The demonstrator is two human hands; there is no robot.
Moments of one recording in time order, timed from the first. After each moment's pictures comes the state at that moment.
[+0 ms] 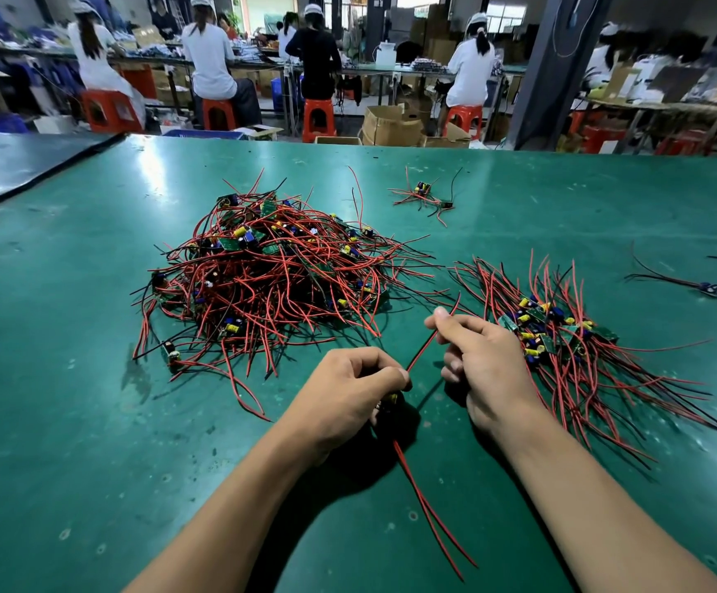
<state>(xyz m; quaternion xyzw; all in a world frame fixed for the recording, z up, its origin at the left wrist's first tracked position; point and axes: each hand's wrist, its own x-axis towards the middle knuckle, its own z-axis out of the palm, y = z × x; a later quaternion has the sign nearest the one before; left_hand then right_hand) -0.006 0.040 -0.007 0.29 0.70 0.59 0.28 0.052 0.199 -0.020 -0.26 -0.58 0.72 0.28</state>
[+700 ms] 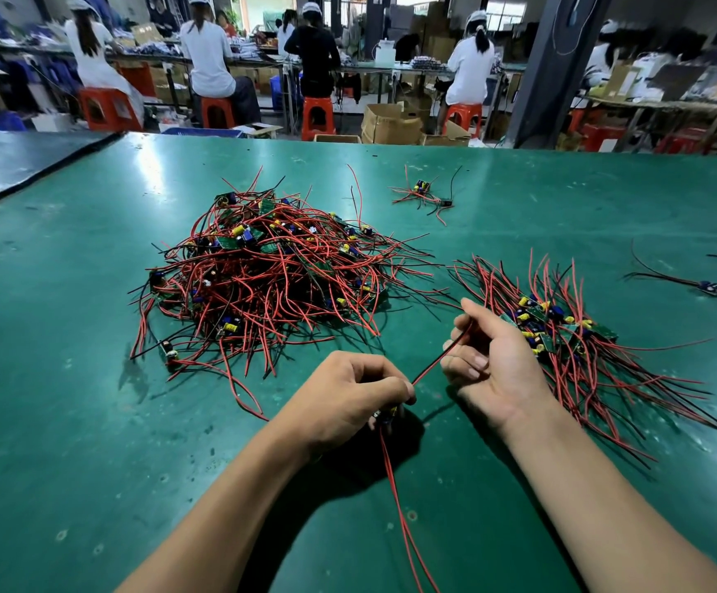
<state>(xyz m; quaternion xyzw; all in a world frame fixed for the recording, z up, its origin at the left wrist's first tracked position) -0.007 0.036 -0.006 0.32 0.70 0.56 0.31 0.055 0.207 -0.006 -0.26 -0.32 0.88 0.23</state>
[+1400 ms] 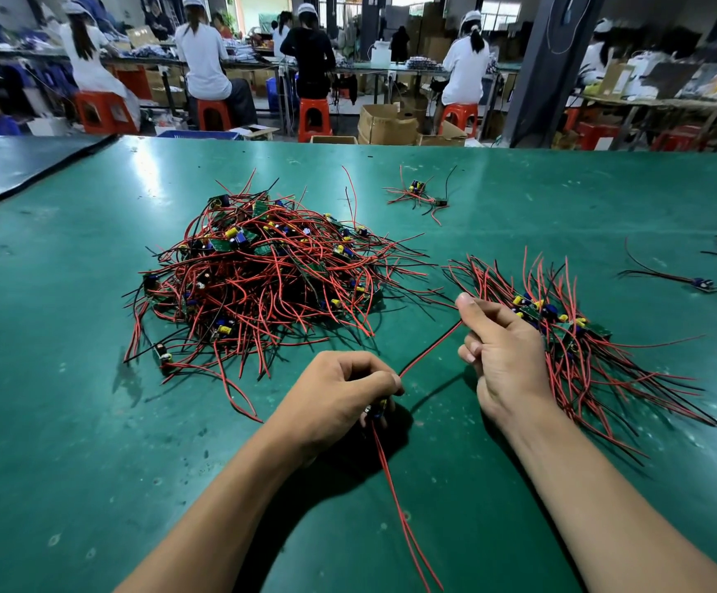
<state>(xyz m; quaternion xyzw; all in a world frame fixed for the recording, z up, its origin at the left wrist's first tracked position) -0.007 0.037 -0.010 0.29 0.69 0.59 0.29 0.056 0.214 -0.015 -0.26 -0.47 0.75 0.40</state>
